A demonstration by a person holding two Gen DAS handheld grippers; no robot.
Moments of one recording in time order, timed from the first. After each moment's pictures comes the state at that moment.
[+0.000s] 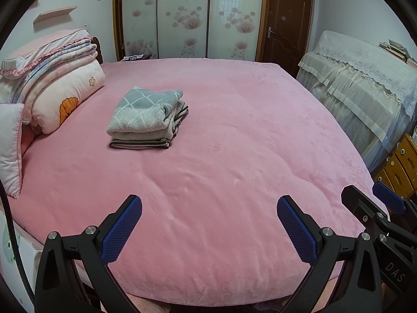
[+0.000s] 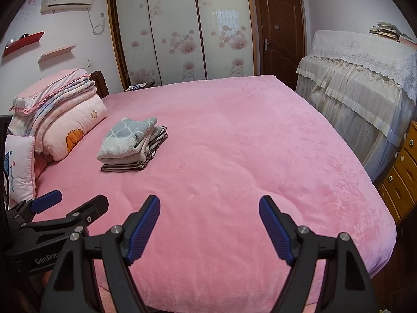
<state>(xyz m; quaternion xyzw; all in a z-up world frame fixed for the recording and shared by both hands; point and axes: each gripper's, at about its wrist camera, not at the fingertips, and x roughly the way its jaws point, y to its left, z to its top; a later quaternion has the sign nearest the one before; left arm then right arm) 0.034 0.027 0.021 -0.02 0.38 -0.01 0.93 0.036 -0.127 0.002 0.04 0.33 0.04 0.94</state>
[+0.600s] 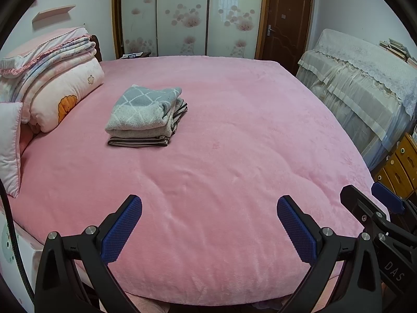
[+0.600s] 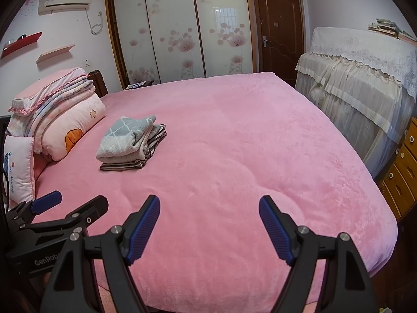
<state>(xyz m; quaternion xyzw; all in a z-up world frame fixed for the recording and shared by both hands) 0.037 0.025 0.018 -0.02 0.38 -0.01 0.92 0.036 -0.127 -0.004 0.04 0.34 0.03 0.94</state>
